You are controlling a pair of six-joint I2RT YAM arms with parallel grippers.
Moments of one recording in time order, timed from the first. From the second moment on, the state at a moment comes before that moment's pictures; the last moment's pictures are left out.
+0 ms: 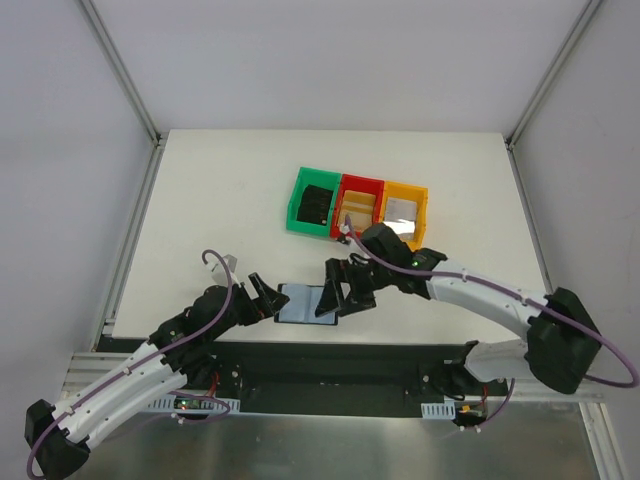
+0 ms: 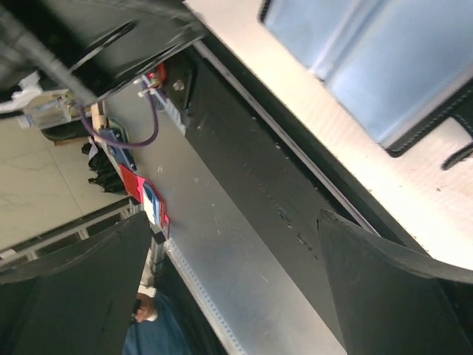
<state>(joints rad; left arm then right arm) -0.79 0.34 0.16 -0.36 -0.12 -1.03 0.85 1.36 0.85 -0.41 -0.63 0.74</state>
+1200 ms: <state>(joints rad) -0.79 0.37 0.15 -0.36 -0.12 -1.03 0.96 1.40 0.85 -0.38 0.22 0.42</state>
